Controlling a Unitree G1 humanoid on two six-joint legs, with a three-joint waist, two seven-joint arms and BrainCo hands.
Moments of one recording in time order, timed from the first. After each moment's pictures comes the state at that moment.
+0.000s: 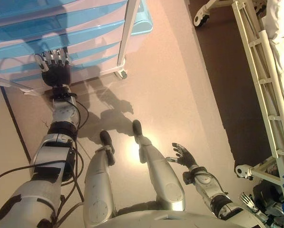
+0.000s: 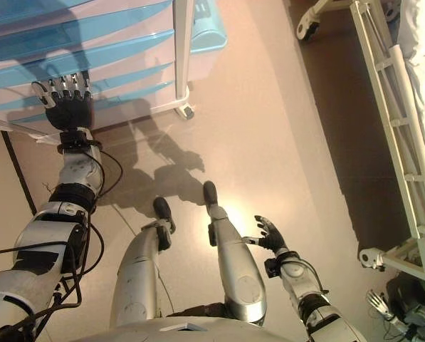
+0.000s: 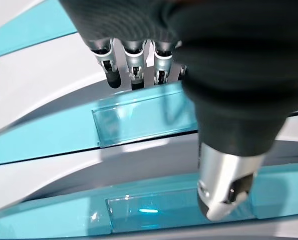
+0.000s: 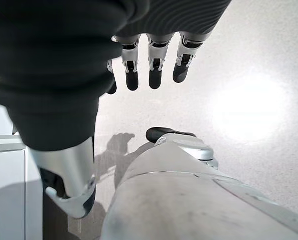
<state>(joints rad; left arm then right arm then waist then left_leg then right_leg) -0.83 0.46 -0.02 0.96 -1.85 -0.29 -0.69 -0.16 -0.25 0.37 1.01 0.23 -0.39 0.03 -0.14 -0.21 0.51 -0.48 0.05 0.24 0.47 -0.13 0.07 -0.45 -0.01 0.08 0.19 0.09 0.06</state>
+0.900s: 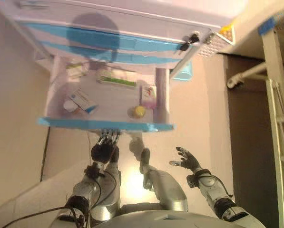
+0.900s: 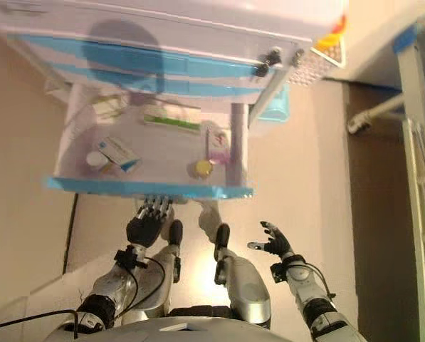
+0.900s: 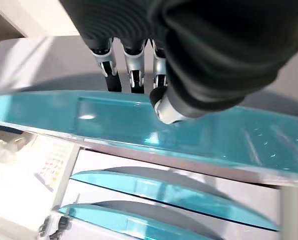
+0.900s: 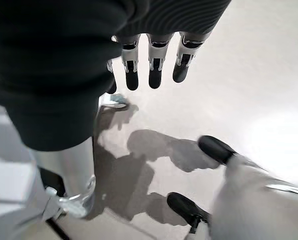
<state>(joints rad) -0.10 0.22 -0.04 0.92 -1.55 0.25 -0.90 -0.12 -0.26 0.23 0.97 0.08 -0.30 0.05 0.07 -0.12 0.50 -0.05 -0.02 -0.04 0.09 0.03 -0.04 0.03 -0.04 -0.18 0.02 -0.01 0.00</state>
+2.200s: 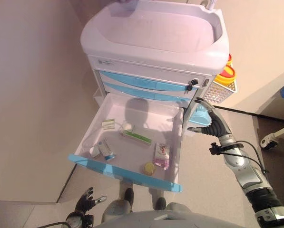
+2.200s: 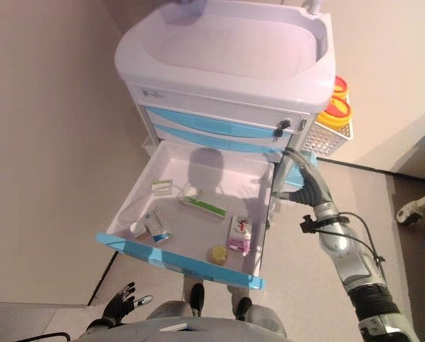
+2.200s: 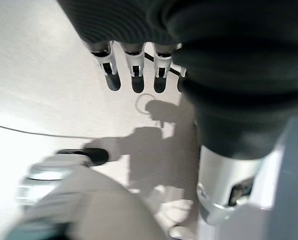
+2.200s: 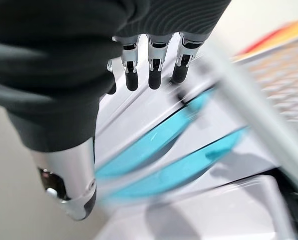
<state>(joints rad) 0.15 0.26 -0.09 1.14 -0.21 -0.29 -0.05 -0.11 -0.65 0.19 0.17 -0.45 -0.47 -0.15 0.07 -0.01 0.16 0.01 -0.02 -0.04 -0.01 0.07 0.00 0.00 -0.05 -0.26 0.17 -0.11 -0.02</state>
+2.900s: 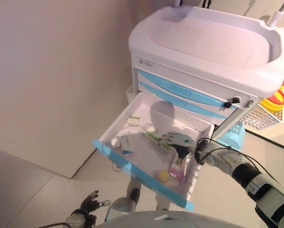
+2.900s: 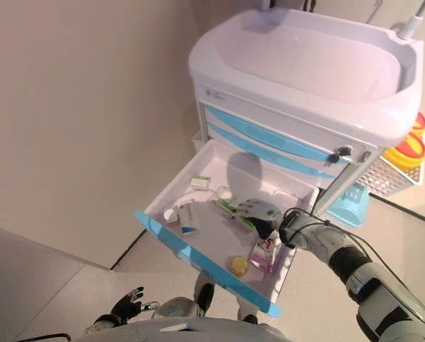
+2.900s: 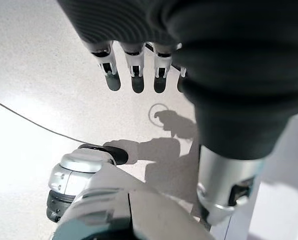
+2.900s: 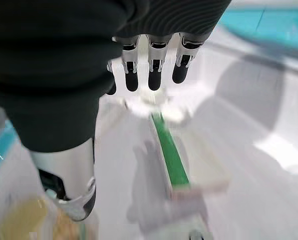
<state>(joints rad) 0.07 0.28 -0.16 1.16 -0.15 -0.20 -0.08 -0.40 -0.62 0.72 0.59 -0.99 -0.48 -0.02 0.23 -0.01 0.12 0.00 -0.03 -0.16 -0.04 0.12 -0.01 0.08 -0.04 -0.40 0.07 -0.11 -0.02</state>
